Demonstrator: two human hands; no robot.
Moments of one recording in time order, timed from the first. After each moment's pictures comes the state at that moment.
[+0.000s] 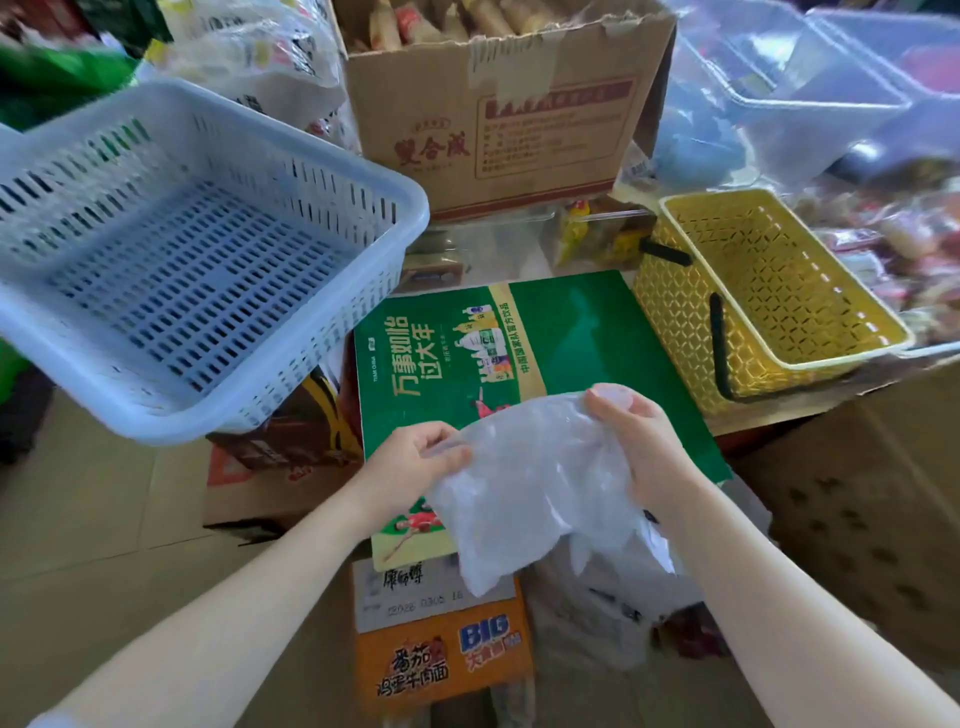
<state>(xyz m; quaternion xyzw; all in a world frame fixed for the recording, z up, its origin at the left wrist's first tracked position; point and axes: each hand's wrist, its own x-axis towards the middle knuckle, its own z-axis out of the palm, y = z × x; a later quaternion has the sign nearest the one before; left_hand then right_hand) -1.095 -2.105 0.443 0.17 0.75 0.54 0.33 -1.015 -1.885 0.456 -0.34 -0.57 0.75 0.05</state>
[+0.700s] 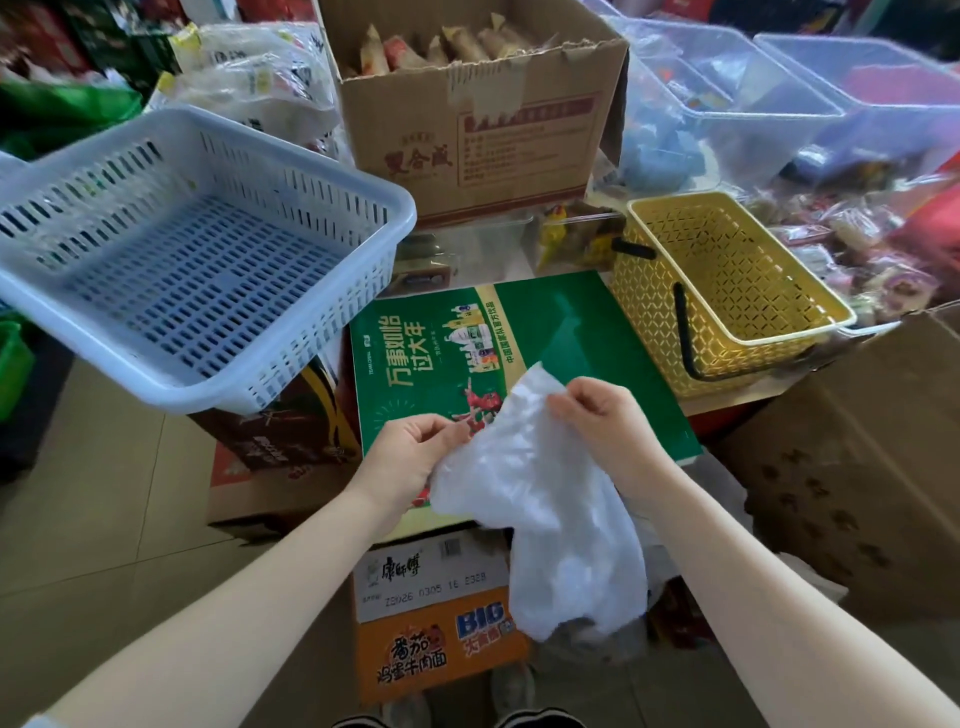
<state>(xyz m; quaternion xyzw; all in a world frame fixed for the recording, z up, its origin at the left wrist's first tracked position) -1.048 -2.104 0.471 0.07 0.69 0.65 0.31 -0.985 -1.913 0.481 -0.22 -0.81 0.53 0.07</state>
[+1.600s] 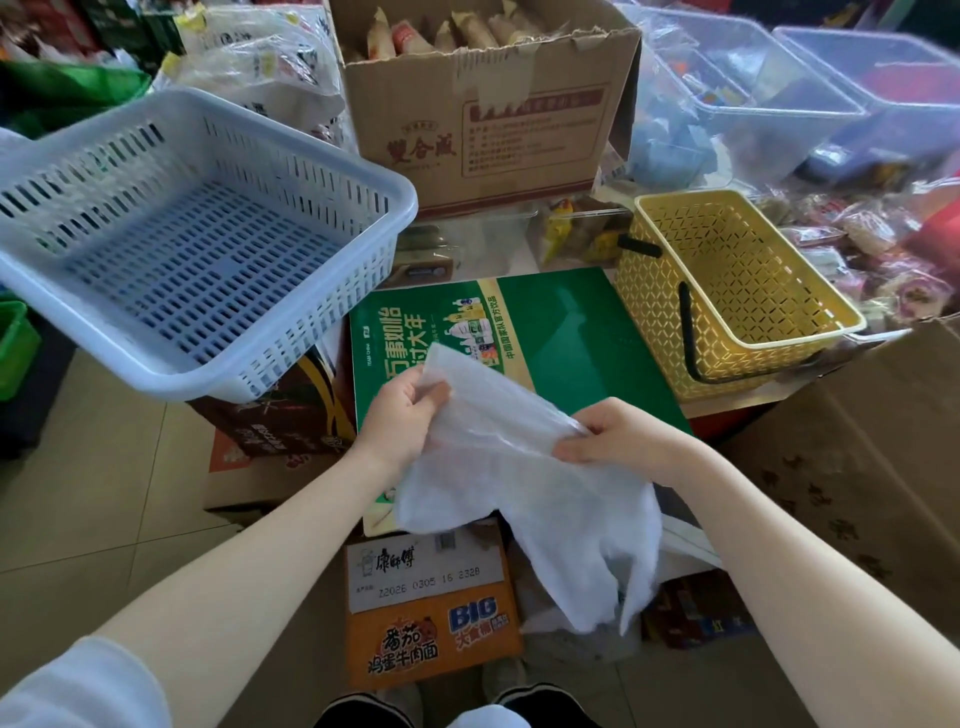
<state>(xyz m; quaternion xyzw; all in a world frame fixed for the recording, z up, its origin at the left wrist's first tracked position) -1.082 -2.087 0.451 0.07 0.76 0.61 0.21 -0.986 -1.869 0.480 -0.14 -0.88 0.41 -0.22</state>
